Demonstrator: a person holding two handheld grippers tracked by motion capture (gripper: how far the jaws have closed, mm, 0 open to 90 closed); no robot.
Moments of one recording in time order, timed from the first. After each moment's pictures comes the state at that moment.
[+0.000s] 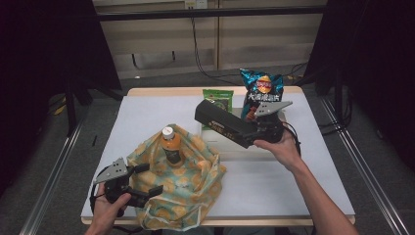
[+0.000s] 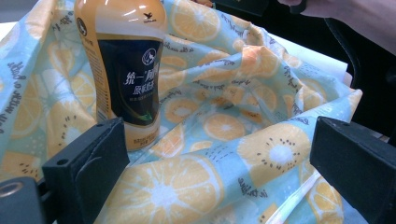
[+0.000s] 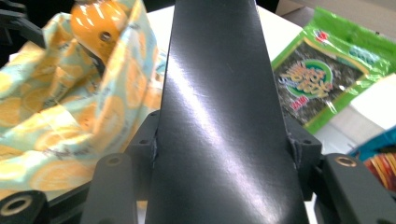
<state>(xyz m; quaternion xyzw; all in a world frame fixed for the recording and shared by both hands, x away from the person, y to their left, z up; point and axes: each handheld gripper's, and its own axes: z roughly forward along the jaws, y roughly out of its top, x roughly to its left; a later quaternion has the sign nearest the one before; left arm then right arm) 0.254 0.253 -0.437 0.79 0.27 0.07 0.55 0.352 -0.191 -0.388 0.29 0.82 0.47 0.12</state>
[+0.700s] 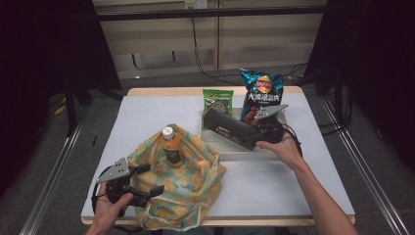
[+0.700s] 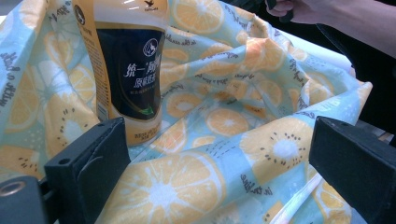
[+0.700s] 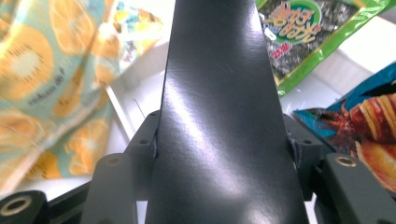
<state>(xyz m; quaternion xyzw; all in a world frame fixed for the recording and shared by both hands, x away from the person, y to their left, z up) 0.255 0.250 -0.441 0.79 0.27 0.07 0.54 0.376 -0.207 -0.428 0.30 0.85 0.42 0.11</state>
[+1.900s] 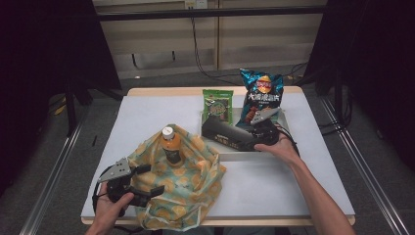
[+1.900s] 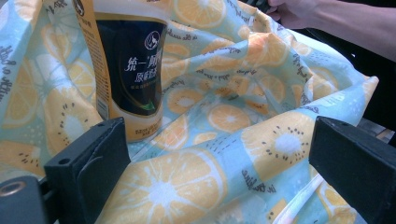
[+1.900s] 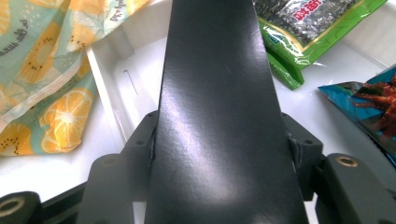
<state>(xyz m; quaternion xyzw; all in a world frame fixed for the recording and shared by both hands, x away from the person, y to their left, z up) 0.257 0.251 -0.444 0.80 0.27 0.06 0.54 0.392 -0.207 -0.461 0.29 0.86 0.41 0.07</state>
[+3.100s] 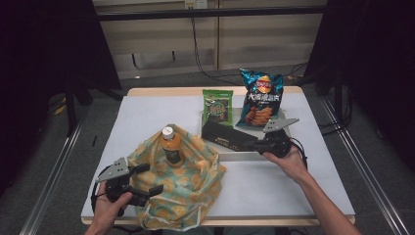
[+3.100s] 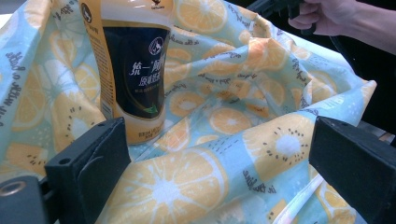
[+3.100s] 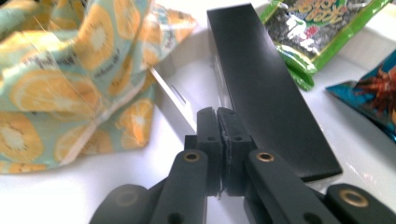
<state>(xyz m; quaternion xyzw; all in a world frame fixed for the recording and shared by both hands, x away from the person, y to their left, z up) 0.257 0.253 -0.442 0.79 0.27 0.07 0.54 0.332 -0.217 -0.435 0.31 0.83 0.46 0.09</state>
